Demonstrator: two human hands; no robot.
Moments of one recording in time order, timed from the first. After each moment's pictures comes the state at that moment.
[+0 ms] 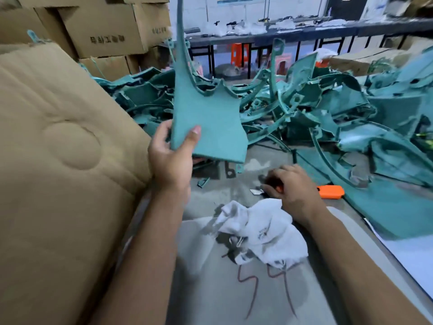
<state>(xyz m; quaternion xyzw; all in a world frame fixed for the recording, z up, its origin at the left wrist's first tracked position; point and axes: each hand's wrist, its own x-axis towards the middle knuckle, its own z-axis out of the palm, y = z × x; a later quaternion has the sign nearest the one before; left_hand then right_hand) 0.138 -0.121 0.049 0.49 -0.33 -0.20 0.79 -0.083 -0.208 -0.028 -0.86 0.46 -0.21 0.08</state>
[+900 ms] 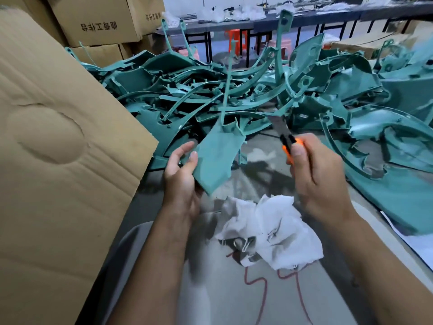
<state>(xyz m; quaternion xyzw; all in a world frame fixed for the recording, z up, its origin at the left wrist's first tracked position) 0.140 -0.129 -0.016 0.50 -0.20 -0.40 0.74 -0.083 -0.181 -0.007 -0.77 0.35 -0.51 0.15</state>
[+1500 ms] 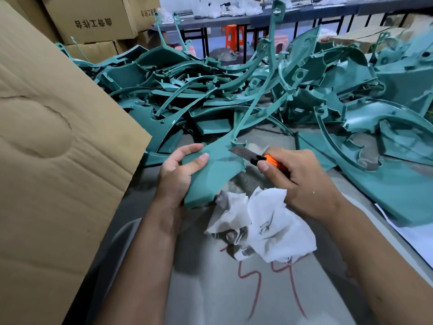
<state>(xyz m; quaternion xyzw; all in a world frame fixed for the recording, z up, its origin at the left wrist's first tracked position) 0.144 -0.118 -0.014 0.54 -0.28 -0.43 0.66 -0.087 -0.184 -0.010 -0.86 0.28 -0.37 0.19</state>
